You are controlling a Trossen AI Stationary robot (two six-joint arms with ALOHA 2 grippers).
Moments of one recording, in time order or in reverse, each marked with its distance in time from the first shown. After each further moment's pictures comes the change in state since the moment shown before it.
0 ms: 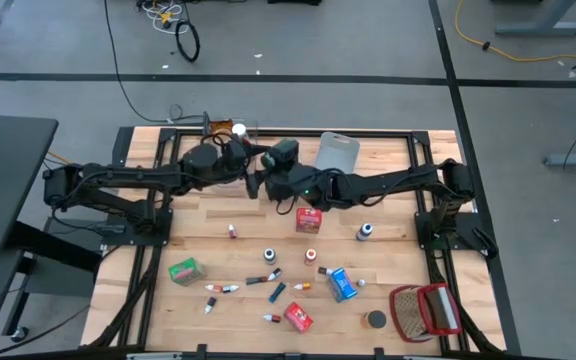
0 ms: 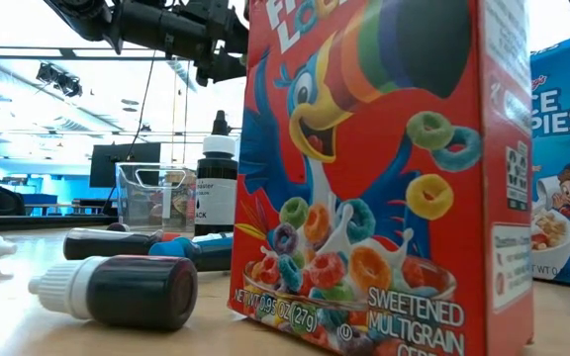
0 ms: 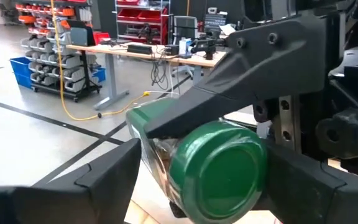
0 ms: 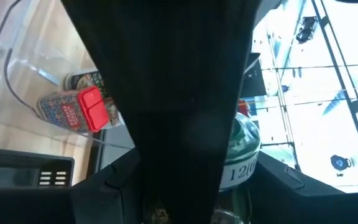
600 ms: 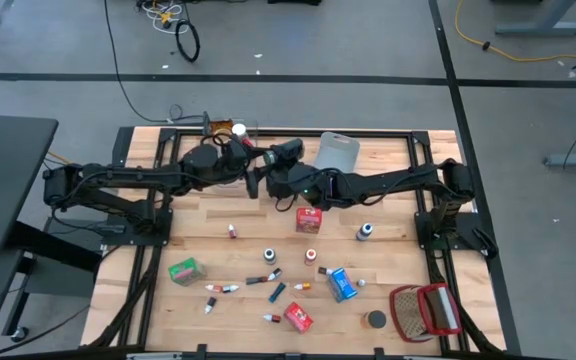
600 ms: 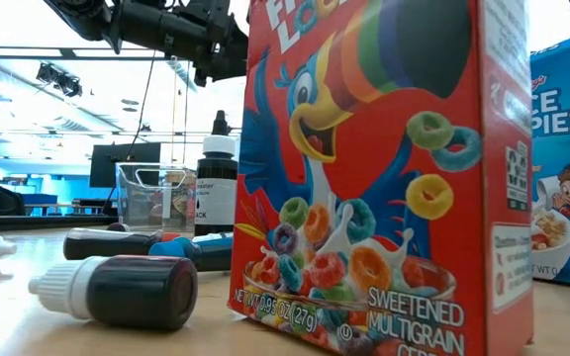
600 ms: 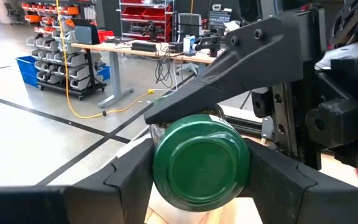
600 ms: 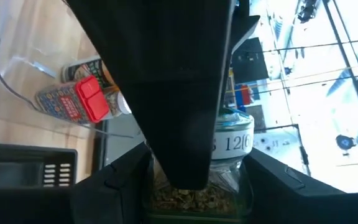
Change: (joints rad) left arm 0.001 0.000 0.000 -0.011 -0.014 0.015; right arm 0.000 0.000 0.000 -0.038 0.034 0.094
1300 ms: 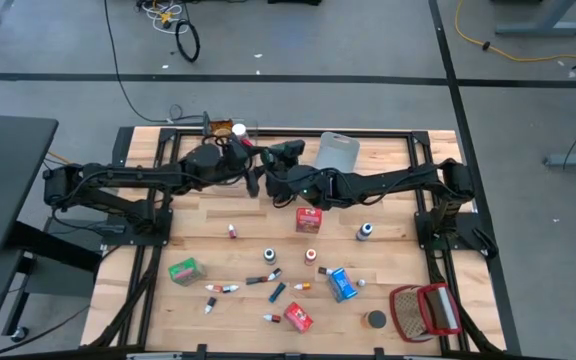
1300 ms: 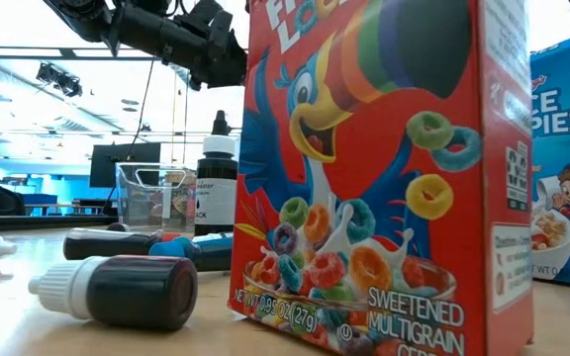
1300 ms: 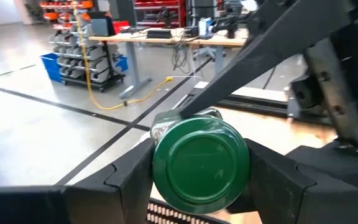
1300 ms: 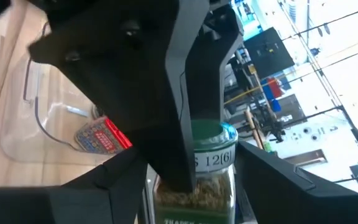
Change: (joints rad) left arm 0.002 0.001 -0.001 -0.064 -0.064 0.076; right arm -0.008 0.000 -0.001 -0.019 -0.072 0.258
